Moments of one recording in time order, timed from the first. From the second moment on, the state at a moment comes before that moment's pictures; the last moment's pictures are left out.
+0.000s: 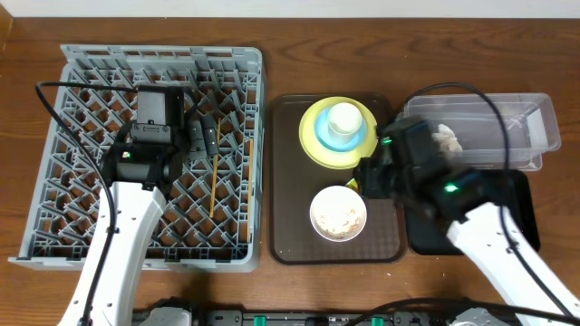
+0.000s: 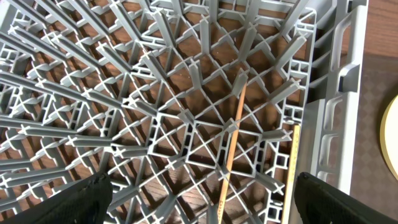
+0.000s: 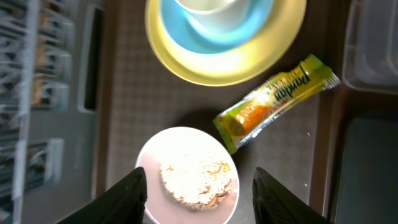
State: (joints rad) left arm -0.09 1.30 1.15 -0.81 -0.17 -0.22; right arm 0.50 1.27 1.03 -0.80 -0.07 0.51
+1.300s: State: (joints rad) left arm -0.09 1.30 1.15 -0.81 -0.17 -0.22; right arm 0.46 1.73 1.03 -0.65 0.16 0.85
